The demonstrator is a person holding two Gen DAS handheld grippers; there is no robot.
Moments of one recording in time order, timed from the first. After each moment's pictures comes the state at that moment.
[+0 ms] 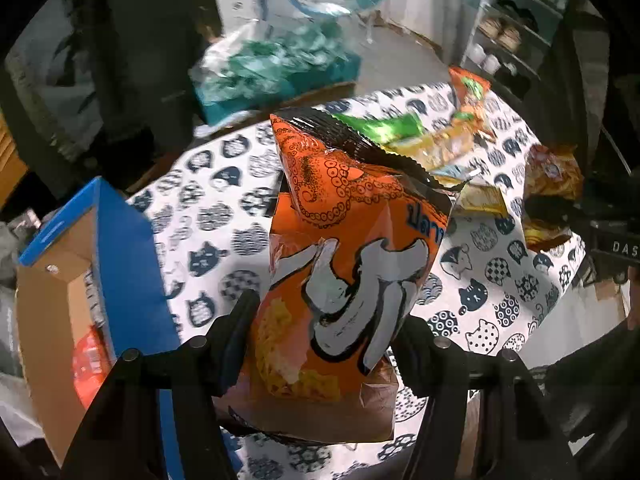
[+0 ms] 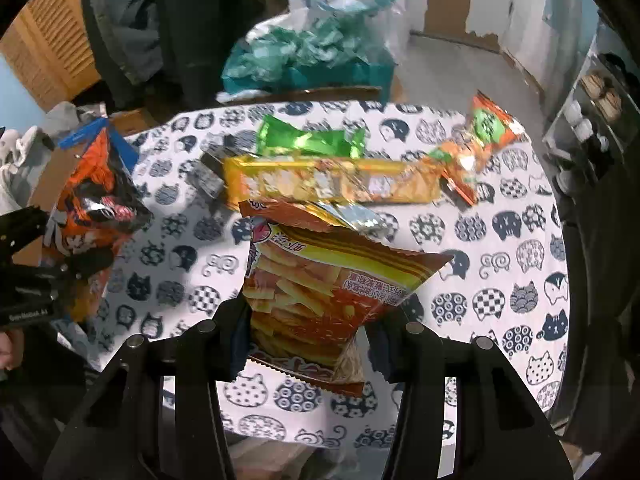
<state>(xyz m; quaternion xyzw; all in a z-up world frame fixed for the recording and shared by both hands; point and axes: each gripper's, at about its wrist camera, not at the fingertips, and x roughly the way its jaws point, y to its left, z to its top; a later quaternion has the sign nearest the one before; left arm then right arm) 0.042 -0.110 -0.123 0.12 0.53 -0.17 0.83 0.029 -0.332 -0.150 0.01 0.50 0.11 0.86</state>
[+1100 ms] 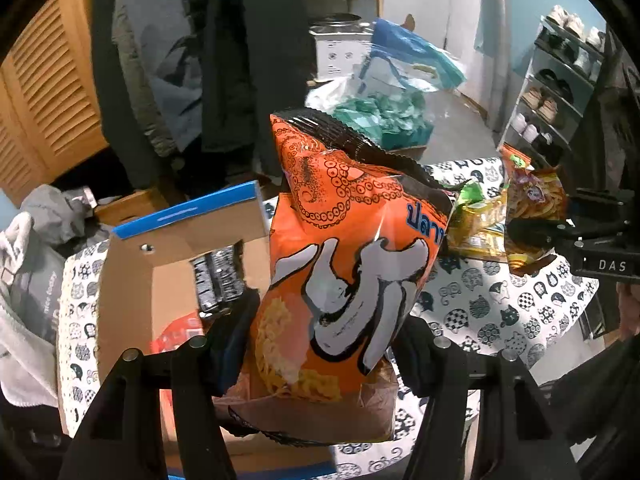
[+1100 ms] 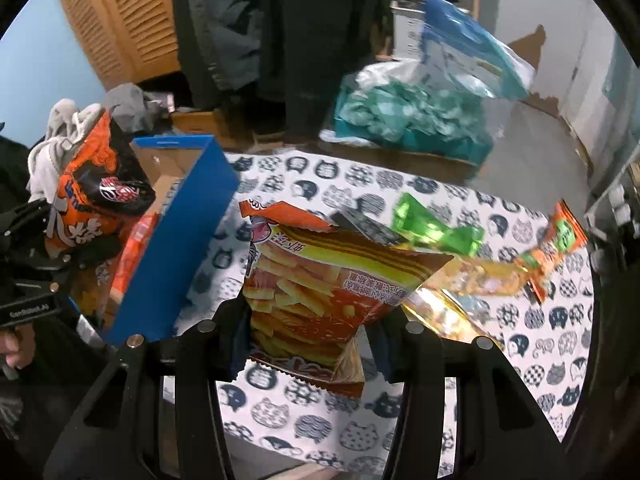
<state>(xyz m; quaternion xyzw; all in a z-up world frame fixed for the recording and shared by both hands) 0.019 0.012 -0.059 0.07 0.46 -0.10 0.88 0.050 -0.193 -0.088 -0.04 0.46 0.20 0.86</state>
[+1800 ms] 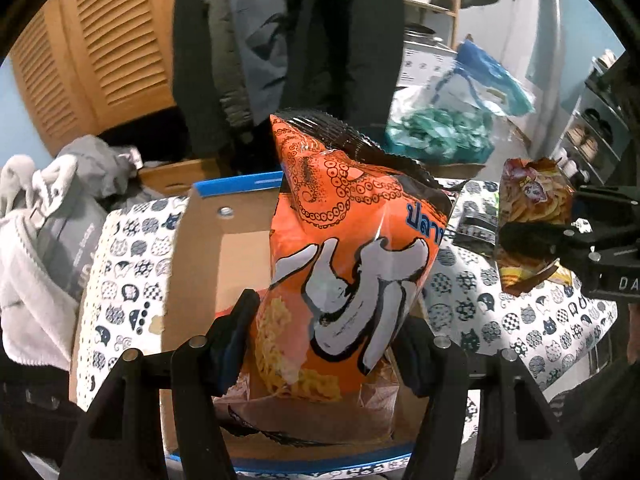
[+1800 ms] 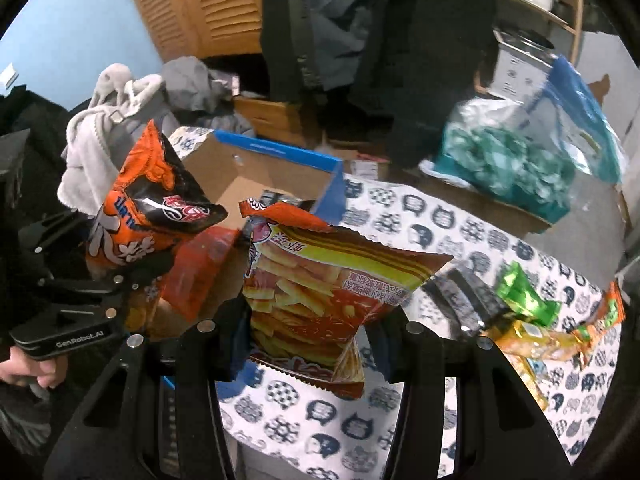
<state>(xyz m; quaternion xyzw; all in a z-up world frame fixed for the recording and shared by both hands) 0.012 0.114 -0.067 0.02 0.46 -0.02 0.89 0.067 -0.056 -0.075 -0.08 0.46 0.29 0.83</state>
